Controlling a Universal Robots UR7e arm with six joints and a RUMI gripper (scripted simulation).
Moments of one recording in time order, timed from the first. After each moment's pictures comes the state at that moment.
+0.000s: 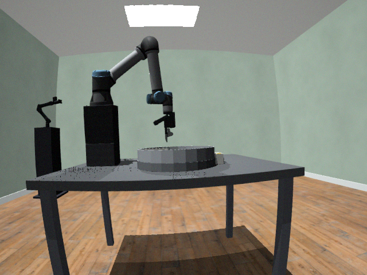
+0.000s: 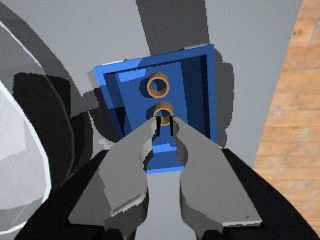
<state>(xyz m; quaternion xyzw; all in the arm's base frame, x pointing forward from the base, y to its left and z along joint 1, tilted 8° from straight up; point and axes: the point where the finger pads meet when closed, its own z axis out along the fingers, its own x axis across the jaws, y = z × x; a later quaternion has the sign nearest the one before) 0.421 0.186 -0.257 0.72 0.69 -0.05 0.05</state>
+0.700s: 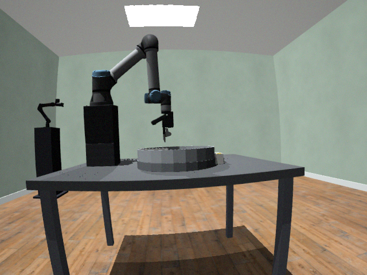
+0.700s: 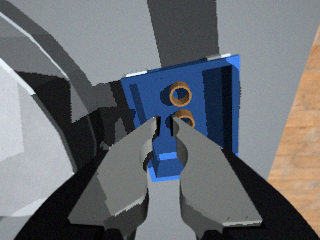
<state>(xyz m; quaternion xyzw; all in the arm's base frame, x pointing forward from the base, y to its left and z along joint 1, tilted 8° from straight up) 0.405 0.155 -0.253 0.73 0.68 -0.05 0.05</state>
